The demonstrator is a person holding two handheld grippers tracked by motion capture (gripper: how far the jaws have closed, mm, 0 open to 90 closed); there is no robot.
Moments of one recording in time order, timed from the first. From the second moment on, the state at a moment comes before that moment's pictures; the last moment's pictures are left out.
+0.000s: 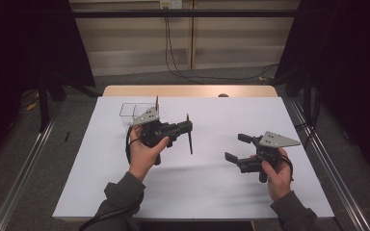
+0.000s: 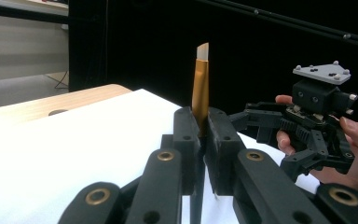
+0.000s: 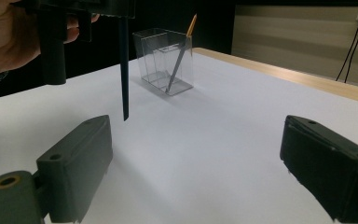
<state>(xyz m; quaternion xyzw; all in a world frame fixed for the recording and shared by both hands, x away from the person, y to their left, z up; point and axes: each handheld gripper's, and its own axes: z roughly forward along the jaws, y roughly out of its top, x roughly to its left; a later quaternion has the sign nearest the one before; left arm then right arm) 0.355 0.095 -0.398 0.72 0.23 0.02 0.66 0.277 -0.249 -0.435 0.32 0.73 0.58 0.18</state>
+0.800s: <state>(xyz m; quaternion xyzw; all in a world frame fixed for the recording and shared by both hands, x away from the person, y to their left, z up) 0.354 0.095 -0.395 0.72 0.23 0.02 0.66 0.270 -0.268 -0.436 0.33 0.72 0.58 0.19</state>
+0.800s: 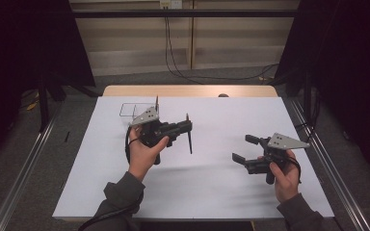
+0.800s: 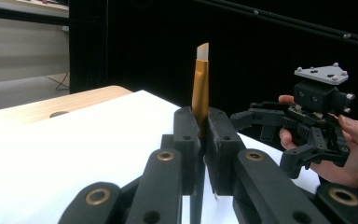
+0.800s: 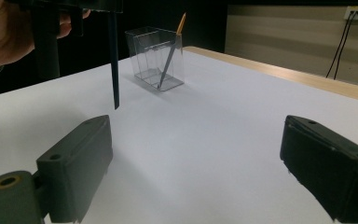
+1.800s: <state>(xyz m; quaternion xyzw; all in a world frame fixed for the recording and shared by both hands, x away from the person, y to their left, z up) 0.355 0.099 -0.392 0.72 0.23 0.02 0.66 0.266 -0.277 -0.437 0.33 0.72 0.58 0.19</state>
